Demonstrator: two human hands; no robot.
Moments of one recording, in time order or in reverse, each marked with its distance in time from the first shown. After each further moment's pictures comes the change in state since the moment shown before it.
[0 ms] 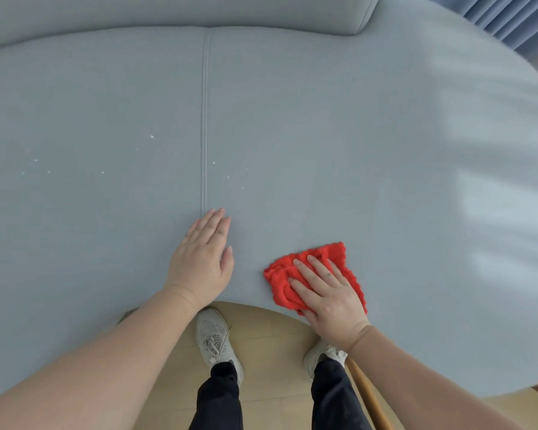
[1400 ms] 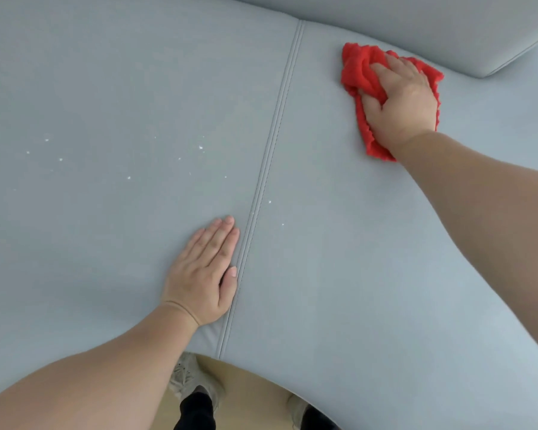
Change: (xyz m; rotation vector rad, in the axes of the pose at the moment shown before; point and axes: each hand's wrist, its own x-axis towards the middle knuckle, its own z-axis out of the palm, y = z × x) left_hand 0.039 -0.085 0.039 -0.082 0.257 0.011; right_hand 0.381 0.169 -0.037 -0.068 0.099 0.239
